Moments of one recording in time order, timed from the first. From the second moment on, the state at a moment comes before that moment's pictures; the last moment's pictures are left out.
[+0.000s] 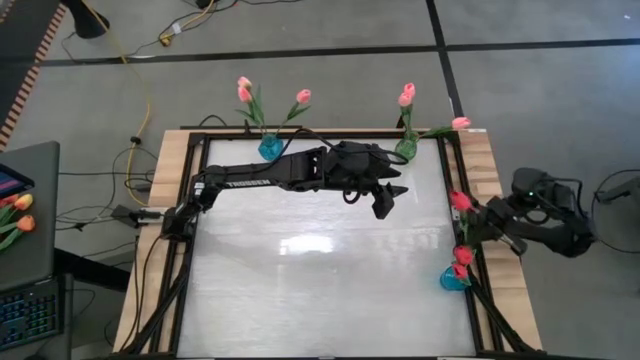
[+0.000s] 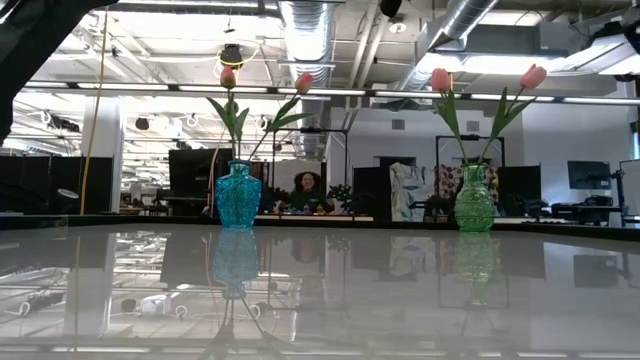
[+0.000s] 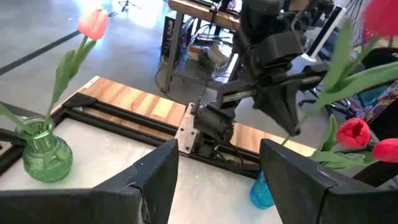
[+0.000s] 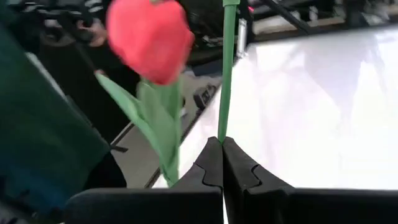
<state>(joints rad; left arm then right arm) 0.02 2.16 2.34 -0.49 -0.09 -0.30 -0.28 0.01 0.68 -1.03 -0.81 0.05</state>
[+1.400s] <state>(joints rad) 0.04 2.21 2.31 -0.43 -0.05 -0.32 -0.81 0.01 0.68 -1.39 -1.10 -0.15</state>
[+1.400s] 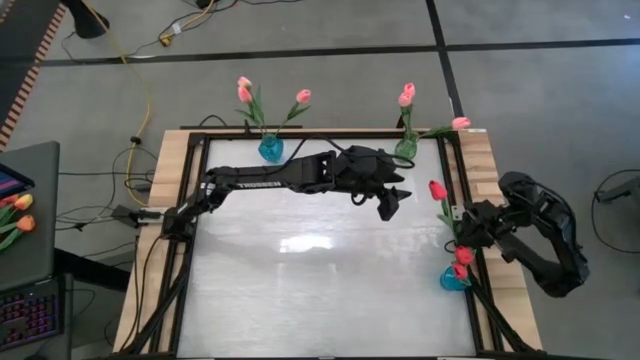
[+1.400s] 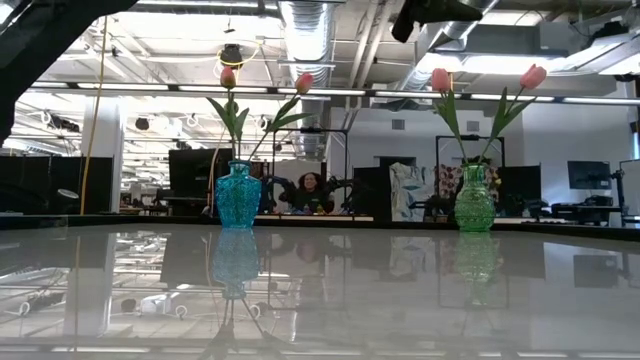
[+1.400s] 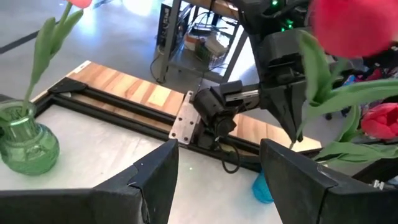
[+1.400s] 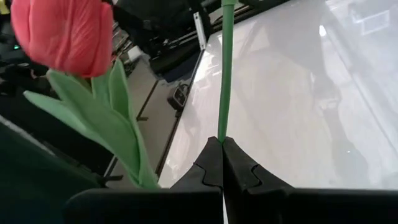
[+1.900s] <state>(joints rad) 0.03 2.25 2.31 -0.23 0.14 -0.32 -0.85 0.01 0.68 -1.43 -1.09 -0.22</state>
